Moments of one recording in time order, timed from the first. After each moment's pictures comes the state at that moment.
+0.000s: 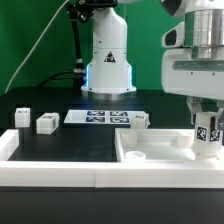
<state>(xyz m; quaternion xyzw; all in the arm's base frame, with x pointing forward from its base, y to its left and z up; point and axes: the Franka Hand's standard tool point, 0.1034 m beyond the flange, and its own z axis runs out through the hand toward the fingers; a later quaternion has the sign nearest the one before) 0.616 0.119 0.076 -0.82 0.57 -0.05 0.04</state>
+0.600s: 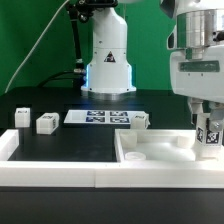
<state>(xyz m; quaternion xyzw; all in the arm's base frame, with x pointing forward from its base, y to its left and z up) 0.618 0.116 0.076 -0.79 0.61 -0.04 0.07</state>
